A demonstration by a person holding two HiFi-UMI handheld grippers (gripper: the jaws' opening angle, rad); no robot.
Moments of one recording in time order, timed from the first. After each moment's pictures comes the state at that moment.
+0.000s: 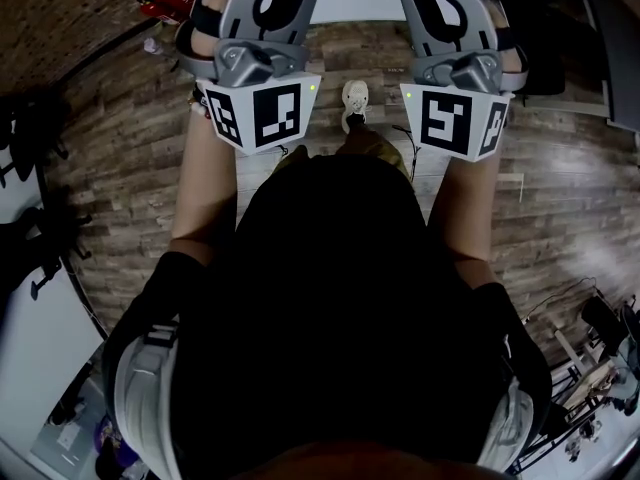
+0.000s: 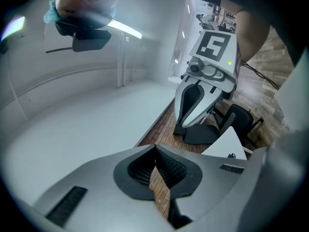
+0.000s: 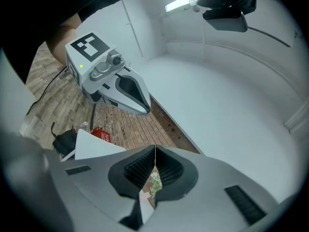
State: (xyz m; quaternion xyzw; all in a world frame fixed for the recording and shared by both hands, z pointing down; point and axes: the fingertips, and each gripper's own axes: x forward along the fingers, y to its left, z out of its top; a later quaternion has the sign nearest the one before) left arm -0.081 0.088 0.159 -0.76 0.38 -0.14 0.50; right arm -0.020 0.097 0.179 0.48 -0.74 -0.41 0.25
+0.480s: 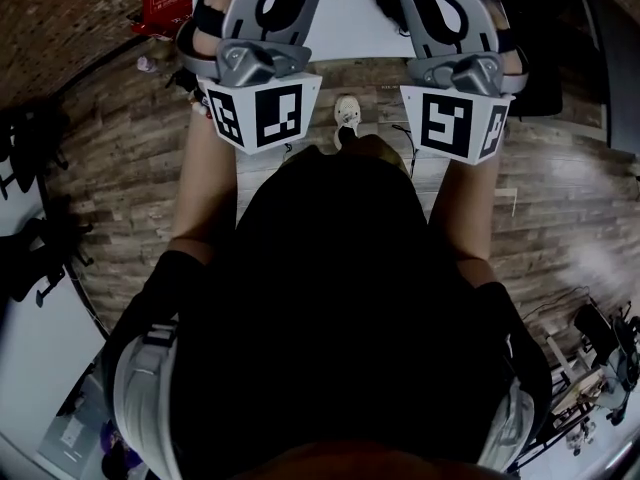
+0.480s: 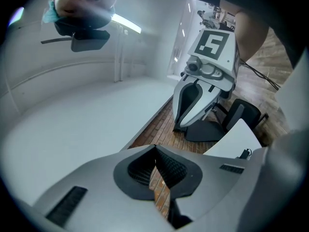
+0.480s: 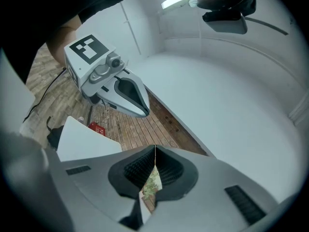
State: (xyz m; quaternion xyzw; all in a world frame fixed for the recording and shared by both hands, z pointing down) left arm -0.027 -0.024 0.166 -0.77 0.38 -0.15 0.49; right arm 0.031 -0.015 0.182 0.48 -0.74 -0.40 0.24
